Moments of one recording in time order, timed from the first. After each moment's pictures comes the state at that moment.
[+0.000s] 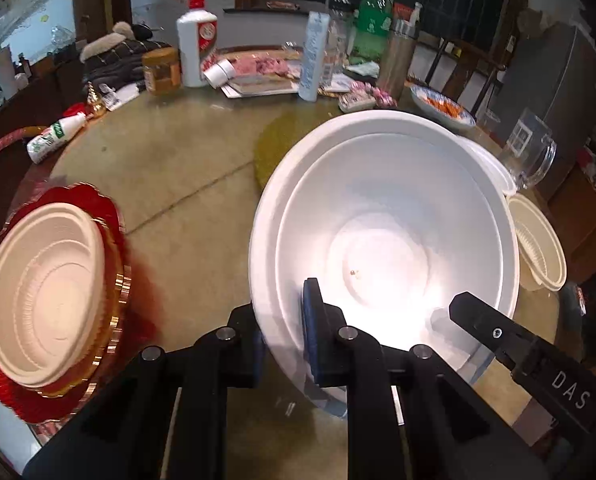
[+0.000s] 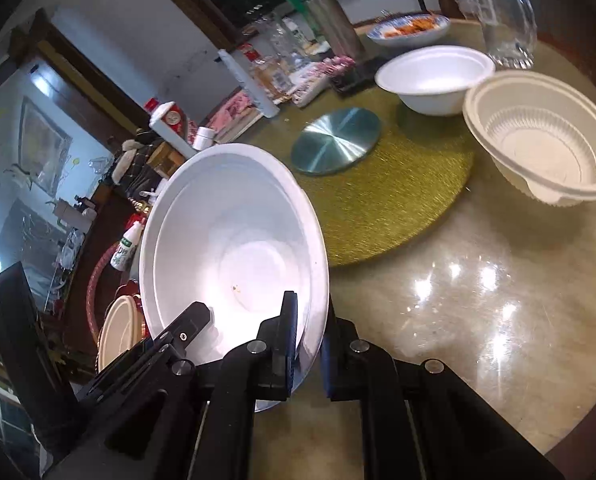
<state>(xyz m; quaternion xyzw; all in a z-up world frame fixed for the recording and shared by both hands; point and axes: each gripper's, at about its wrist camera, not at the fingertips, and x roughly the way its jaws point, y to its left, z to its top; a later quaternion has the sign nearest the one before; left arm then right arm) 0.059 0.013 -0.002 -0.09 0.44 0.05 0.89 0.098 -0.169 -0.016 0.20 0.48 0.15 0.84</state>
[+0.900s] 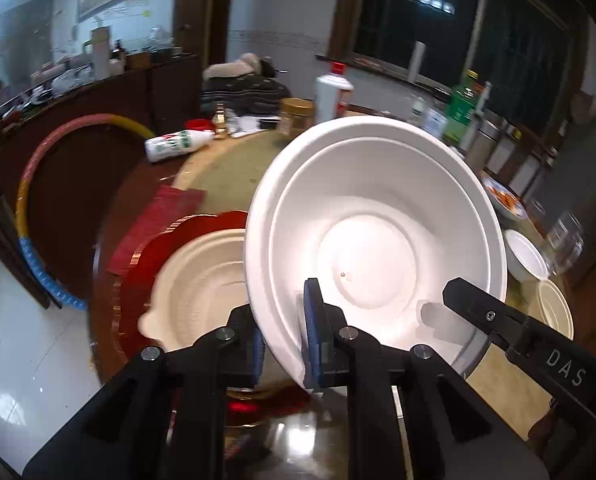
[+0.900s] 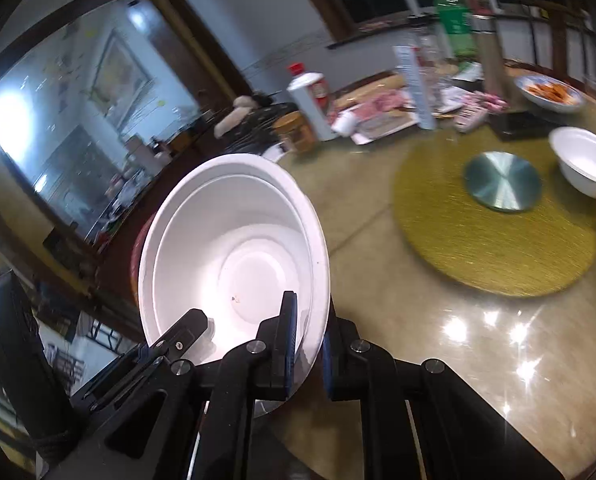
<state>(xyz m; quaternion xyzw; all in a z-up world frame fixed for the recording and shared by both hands) -0.019 0.141 0.042 -0.15 0.36 0.17 0.90 0.071 -0.022 0.041 0.11 0.44 0.30 0.84</state>
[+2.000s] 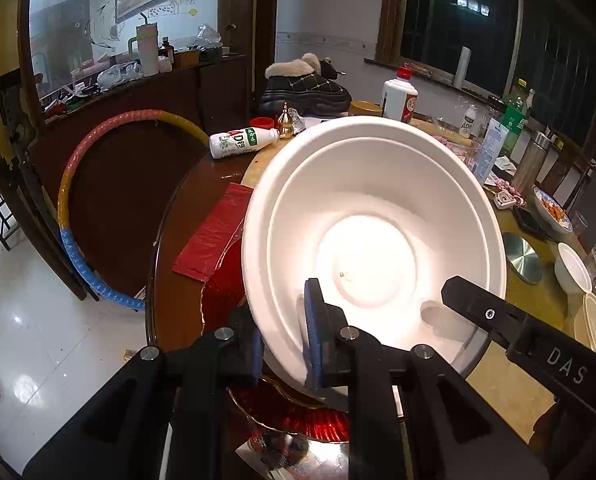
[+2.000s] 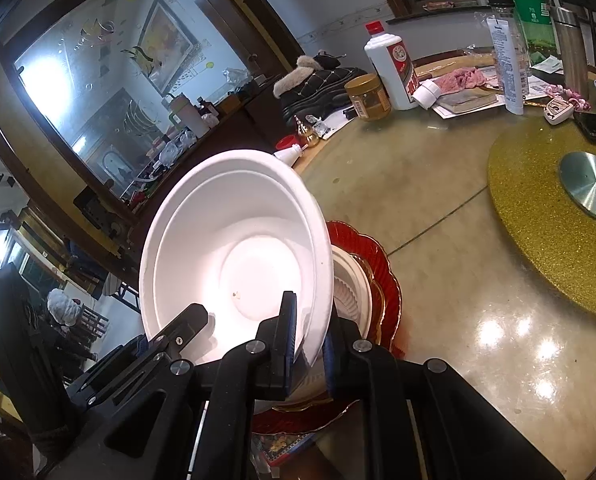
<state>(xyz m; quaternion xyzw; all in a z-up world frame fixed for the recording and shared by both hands) -0.036 0.182 0.028 -0.13 0.36 0.24 0.89 0.075 0.050 0.014 0.09 0.45 0.38 0.80</state>
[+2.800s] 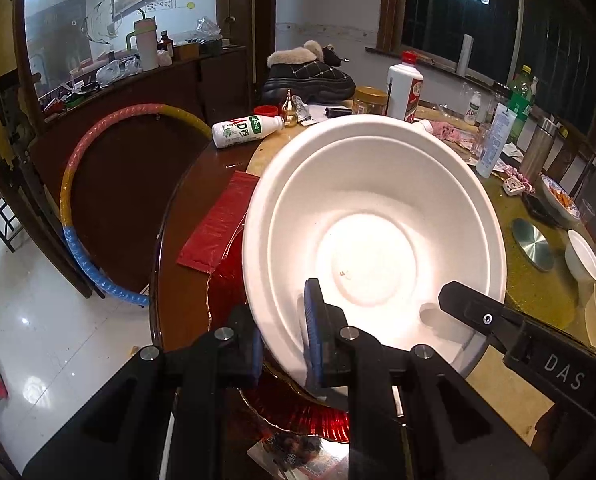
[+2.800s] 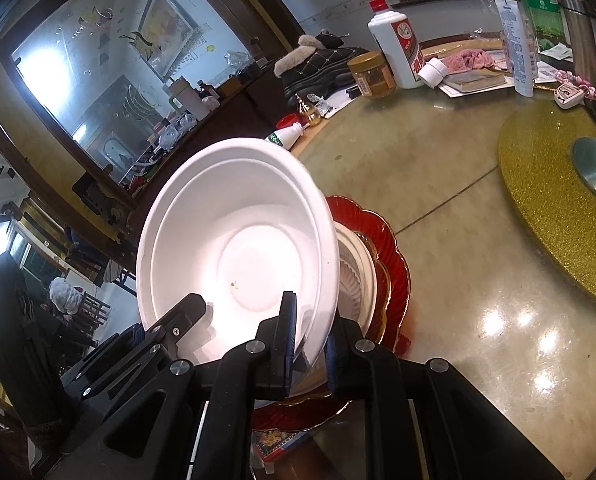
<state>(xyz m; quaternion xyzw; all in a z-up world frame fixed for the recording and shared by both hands) -0.031 0.189 0.015 -0.12 0.38 0.25 0.88 0.077 0.059 -0.005 0.08 0.47 0.39 0.79</state>
